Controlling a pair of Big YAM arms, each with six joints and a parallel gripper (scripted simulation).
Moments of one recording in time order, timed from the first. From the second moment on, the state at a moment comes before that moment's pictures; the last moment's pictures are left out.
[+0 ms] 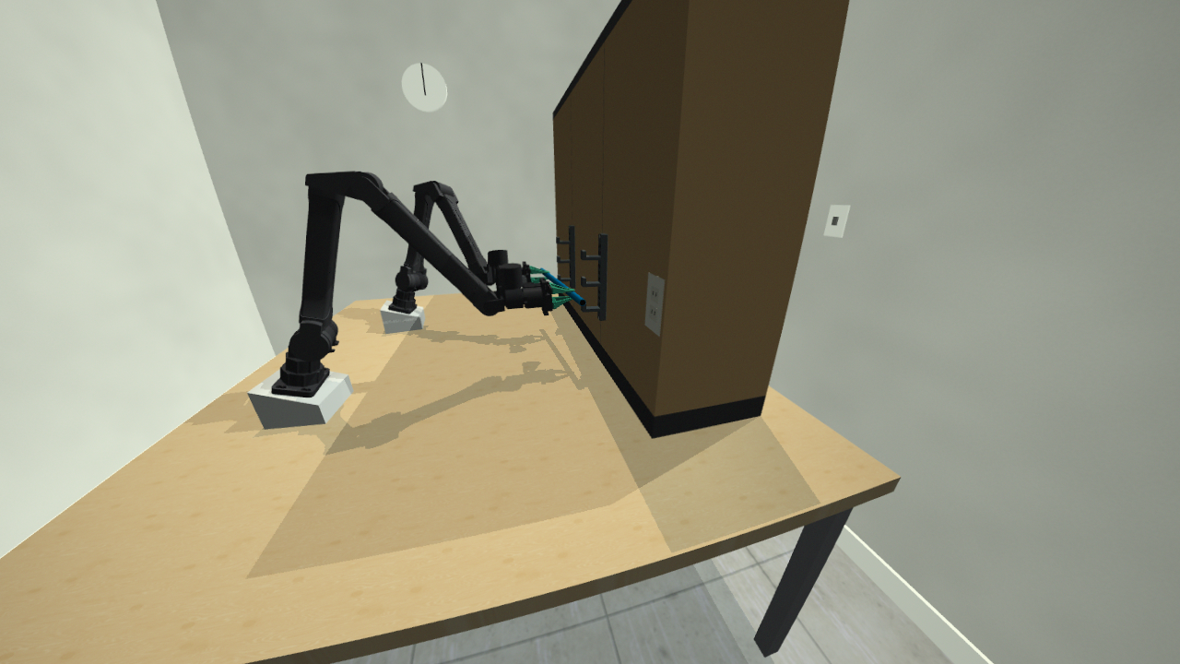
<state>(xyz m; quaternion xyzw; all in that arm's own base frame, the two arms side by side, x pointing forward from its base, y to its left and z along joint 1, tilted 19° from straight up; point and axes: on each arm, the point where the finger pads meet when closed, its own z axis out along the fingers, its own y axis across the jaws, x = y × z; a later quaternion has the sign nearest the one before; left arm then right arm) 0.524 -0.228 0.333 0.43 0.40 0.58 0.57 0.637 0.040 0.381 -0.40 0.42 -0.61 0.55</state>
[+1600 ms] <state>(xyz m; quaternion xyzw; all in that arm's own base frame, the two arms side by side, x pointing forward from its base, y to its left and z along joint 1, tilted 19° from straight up) 0.551 -0.228 0.341 0.43 0.40 0.58 0.57 0.638 0.038 0.380 -0.39 0.42 -0.61 0.54</state>
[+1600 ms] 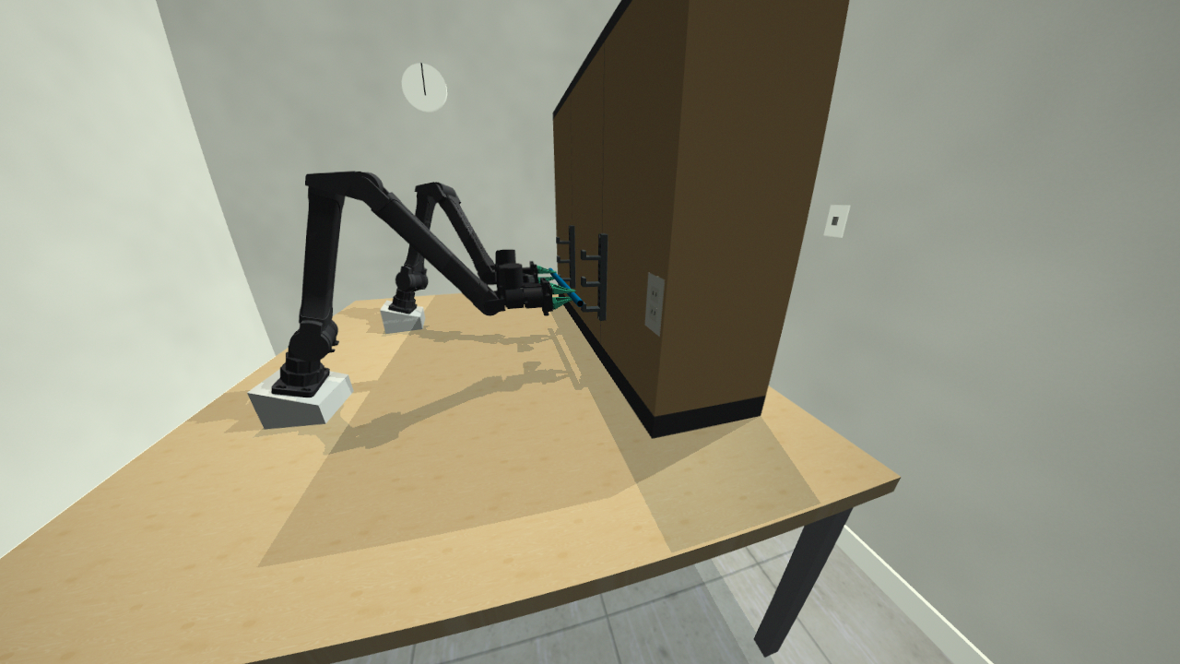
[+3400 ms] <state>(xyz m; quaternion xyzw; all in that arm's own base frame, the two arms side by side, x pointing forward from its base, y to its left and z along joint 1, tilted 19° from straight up) 0.552 -0.222 0.358 0.45 0.40 0.57 0.55 0.637 0.044 0.387 -0.39 0.43 -0.60 0.55</state>
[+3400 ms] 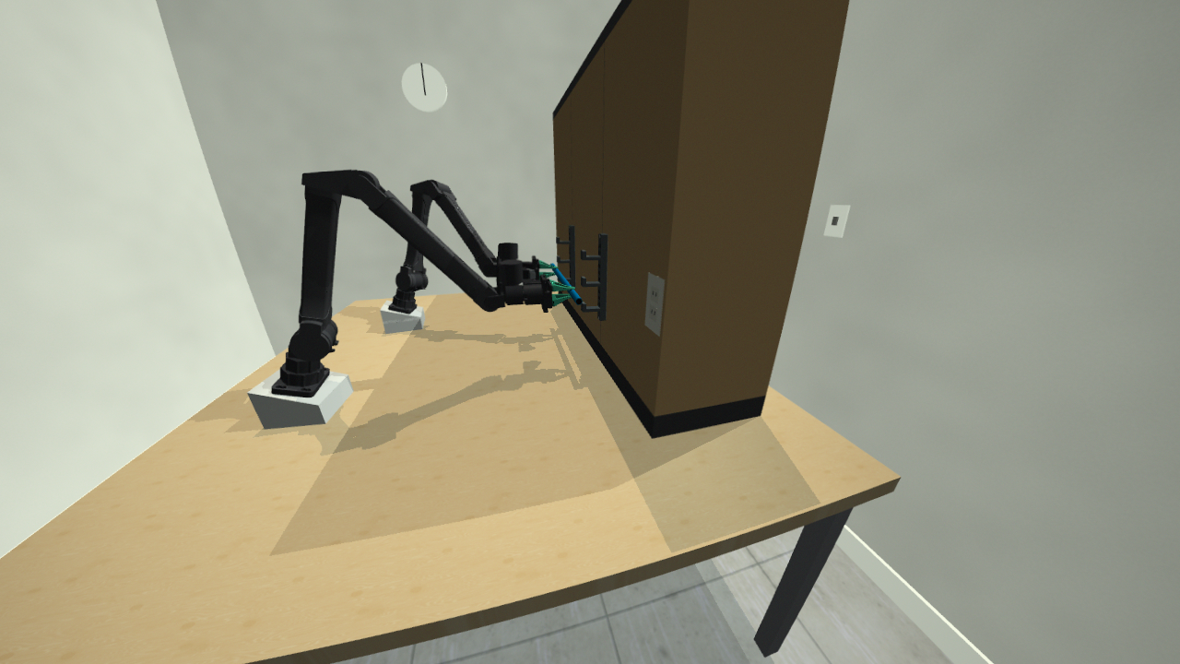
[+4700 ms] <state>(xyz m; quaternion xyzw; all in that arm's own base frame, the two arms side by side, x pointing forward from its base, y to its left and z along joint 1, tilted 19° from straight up) 0.556 -0.222 0.352 0.42 0.40 0.58 0.56 0.636 0.044 0.388 -0.39 0.43 -0.61 0.54</state>
